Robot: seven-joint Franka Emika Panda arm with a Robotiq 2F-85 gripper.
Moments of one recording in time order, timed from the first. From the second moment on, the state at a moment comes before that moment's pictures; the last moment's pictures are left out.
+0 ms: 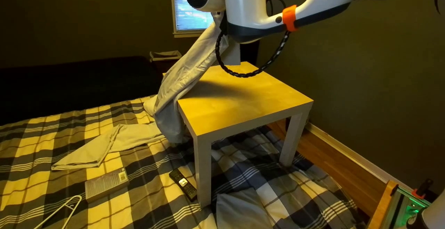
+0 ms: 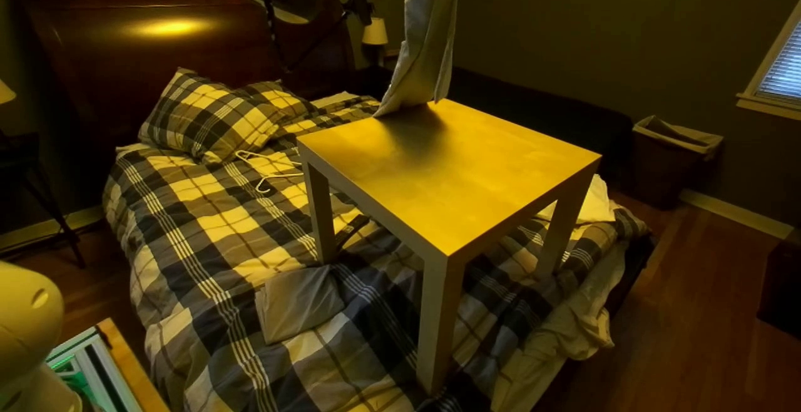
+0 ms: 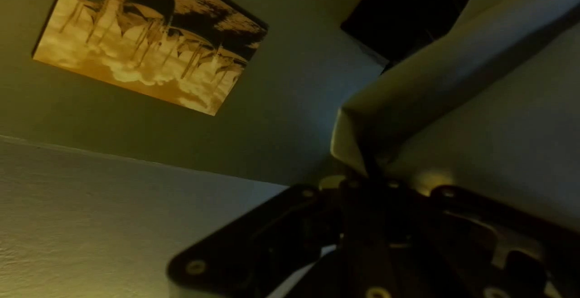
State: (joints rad) arm 0.60 0.37 -0.33 -1.43 -1.50 1.83 1.18
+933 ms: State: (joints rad) arm 0.24 0.49 -0.11 -1.33 -1.54 1.51 1.15
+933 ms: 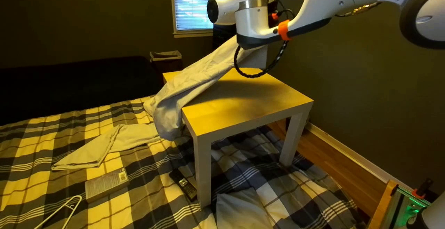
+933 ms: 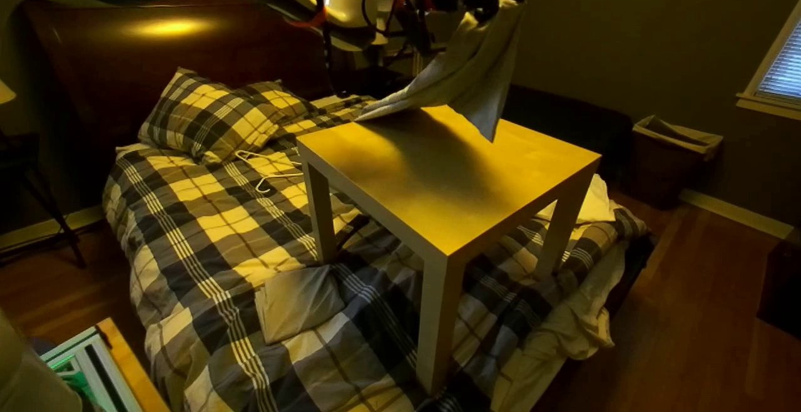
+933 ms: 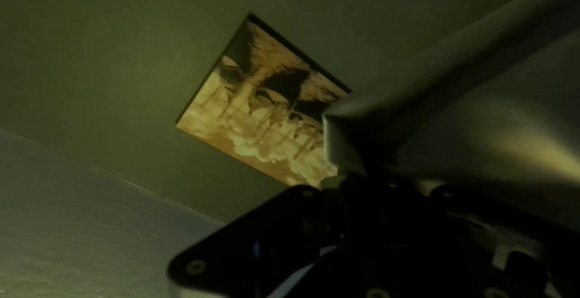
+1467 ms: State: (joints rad) arm 0.12 0.61 -0.11 -1.28 -1.56 1.34 1.10
